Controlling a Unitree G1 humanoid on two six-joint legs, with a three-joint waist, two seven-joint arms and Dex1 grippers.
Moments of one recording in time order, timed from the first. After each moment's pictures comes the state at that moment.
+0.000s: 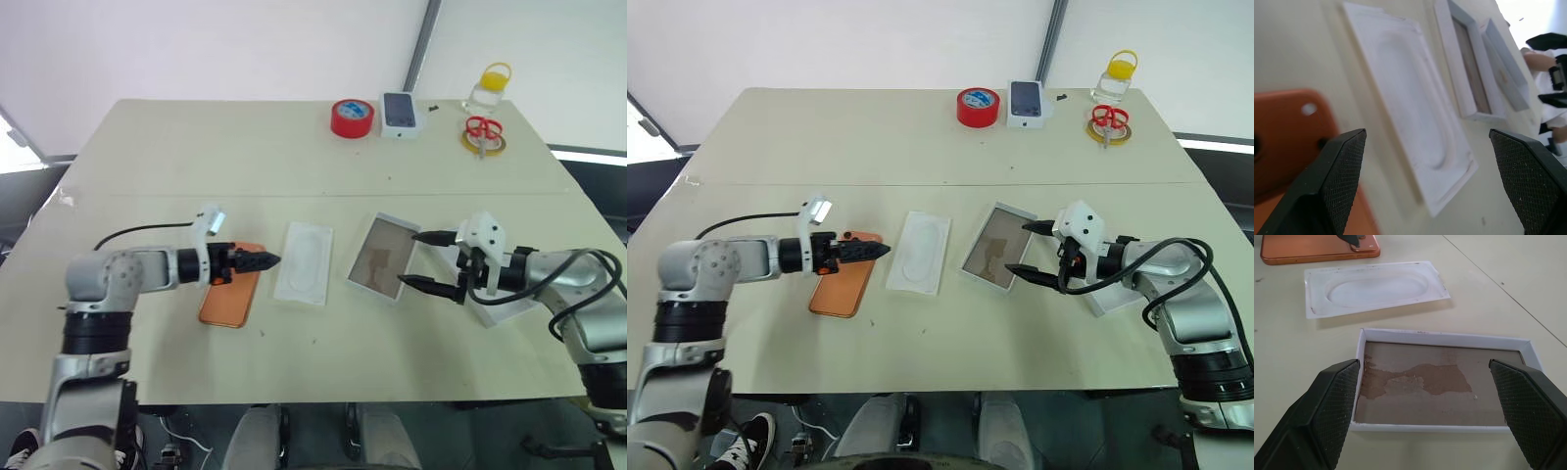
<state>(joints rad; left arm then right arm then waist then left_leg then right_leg) -0.60 0.49 0.11 0.07 -0.71 1.33 -0.73 -0.26 -0.80 -0.06 -0.11 0.36 0.32 1.06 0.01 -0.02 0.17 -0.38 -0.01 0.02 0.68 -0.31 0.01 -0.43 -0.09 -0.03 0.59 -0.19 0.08</state>
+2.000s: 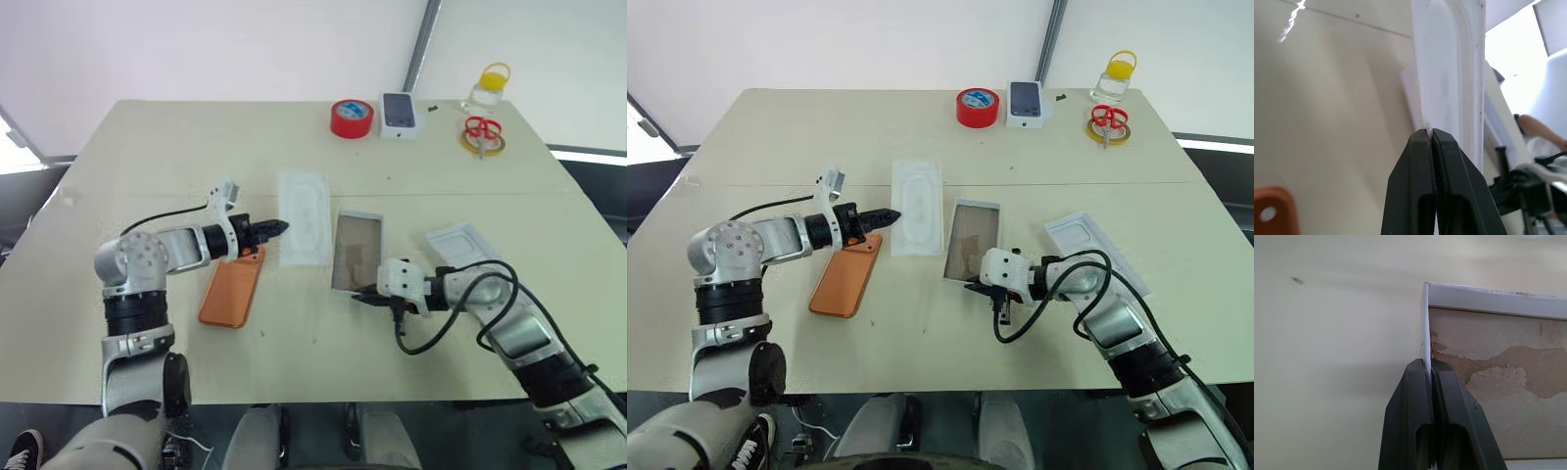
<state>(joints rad) -0.73 0.28 0.37 0.12 -0.77 1.39 -0.41 -0.37 -0.67 0.31 -0.04 0.08 0.13 1.10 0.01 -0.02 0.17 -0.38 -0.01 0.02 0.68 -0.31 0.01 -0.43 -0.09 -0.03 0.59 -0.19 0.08</state>
